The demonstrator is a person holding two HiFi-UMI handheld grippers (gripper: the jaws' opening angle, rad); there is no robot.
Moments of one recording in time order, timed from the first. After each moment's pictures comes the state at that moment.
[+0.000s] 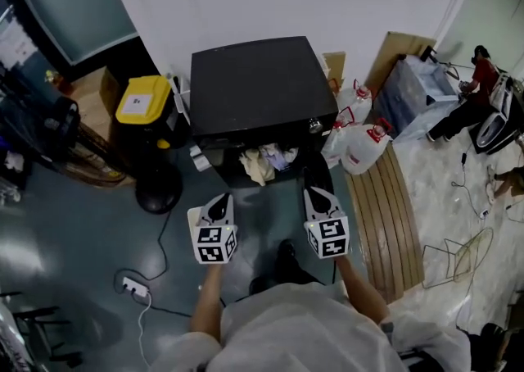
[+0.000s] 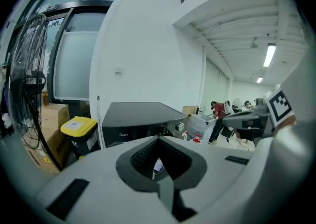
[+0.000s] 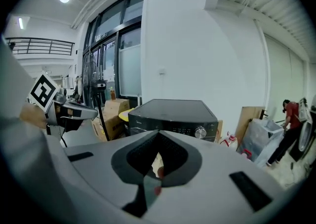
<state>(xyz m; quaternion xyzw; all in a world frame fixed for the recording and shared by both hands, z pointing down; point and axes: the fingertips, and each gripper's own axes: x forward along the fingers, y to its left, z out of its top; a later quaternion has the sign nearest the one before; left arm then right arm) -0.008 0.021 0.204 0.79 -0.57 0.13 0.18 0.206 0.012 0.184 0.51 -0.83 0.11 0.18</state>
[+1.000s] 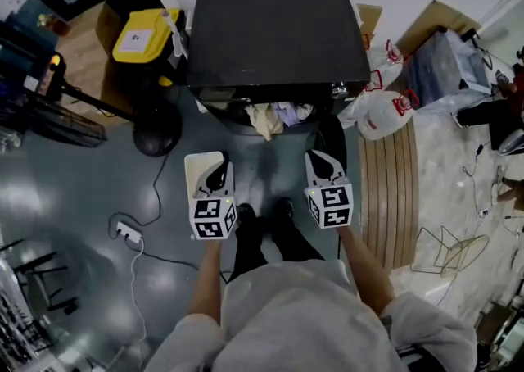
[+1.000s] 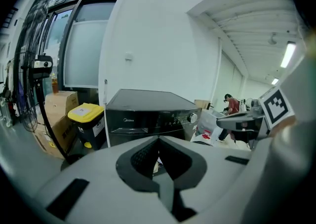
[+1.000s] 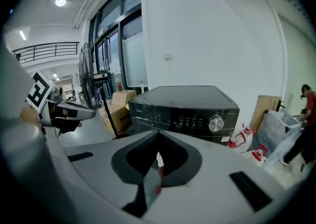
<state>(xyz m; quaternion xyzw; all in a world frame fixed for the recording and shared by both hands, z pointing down) -0.008 -0.020 0.271 0.74 -0.61 0.15 0.23 0.189 -0.067 0.263 0.44 -0.86 0.15 0.22</state>
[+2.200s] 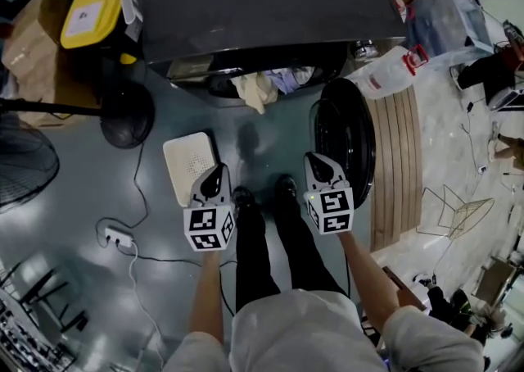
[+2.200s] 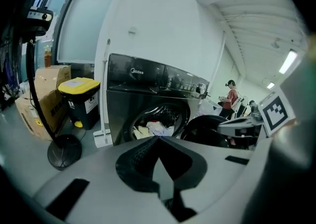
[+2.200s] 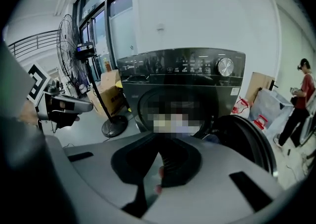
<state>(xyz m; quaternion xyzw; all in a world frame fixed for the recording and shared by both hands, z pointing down) -0.043 -0.022 0.458 0.75 -0.56 0.17 0.30 0.161 -0.047 0.457 0.47 -0.80 0.21 0.30</state>
